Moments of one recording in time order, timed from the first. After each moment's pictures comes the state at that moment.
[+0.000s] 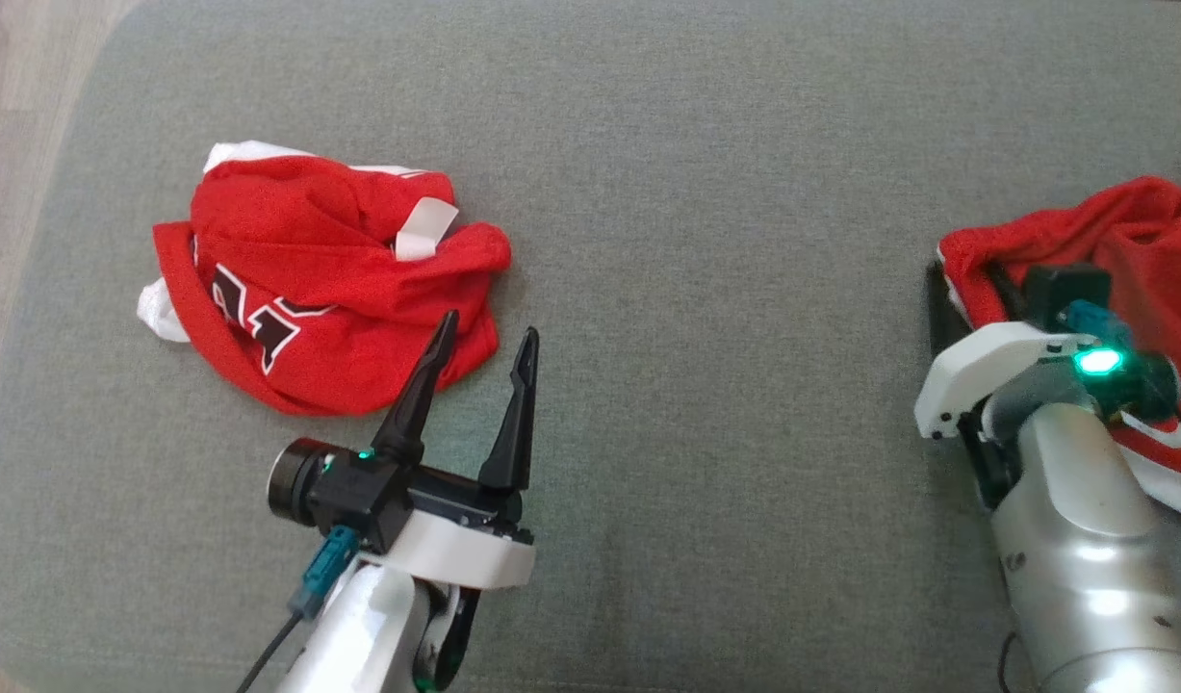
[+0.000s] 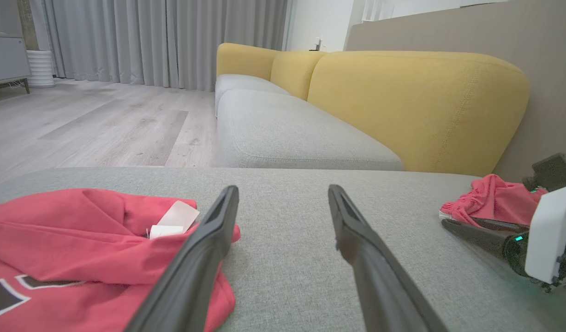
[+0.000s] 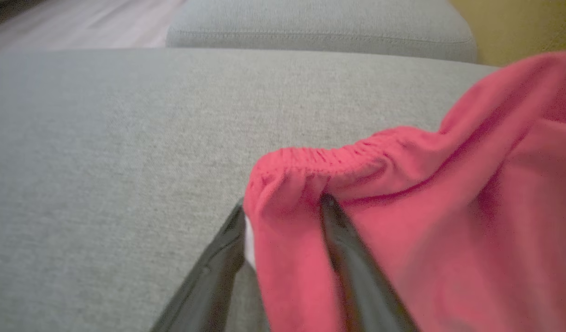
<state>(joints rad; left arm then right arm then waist) -0.23 0.05 -0.42 0.20 -0.25 -0.01 -0.26 -0.57 -0.05 -0.16 0.86 -0.15 0.13 -0.07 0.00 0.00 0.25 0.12</state>
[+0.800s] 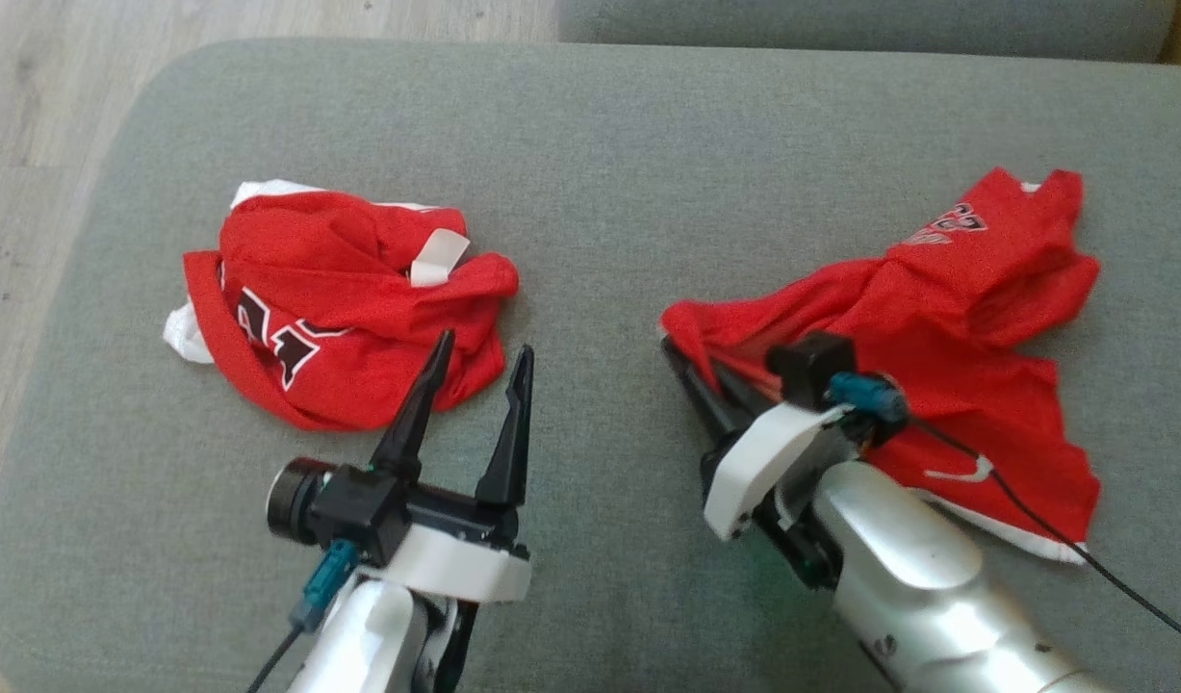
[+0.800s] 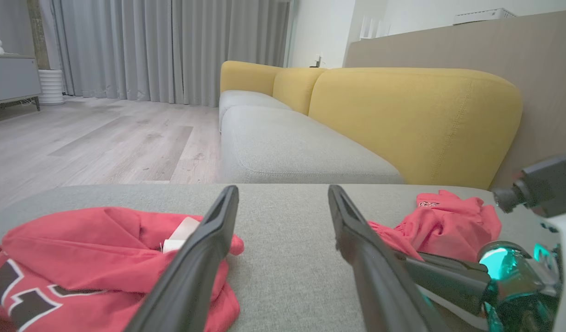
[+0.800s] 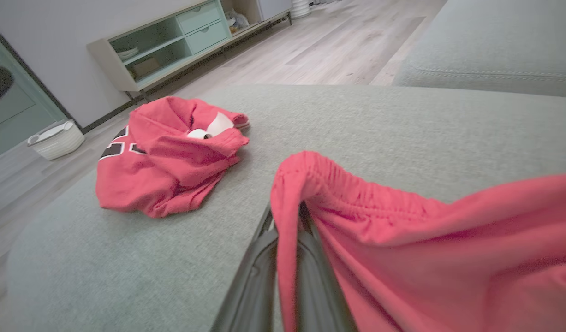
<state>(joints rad) -0.21 0.05 -0.41 0.22 -0.25 -0.01 -0.26 -0.56 -0.06 0.68 0.78 0.48 0.13 -0.19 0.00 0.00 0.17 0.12</state>
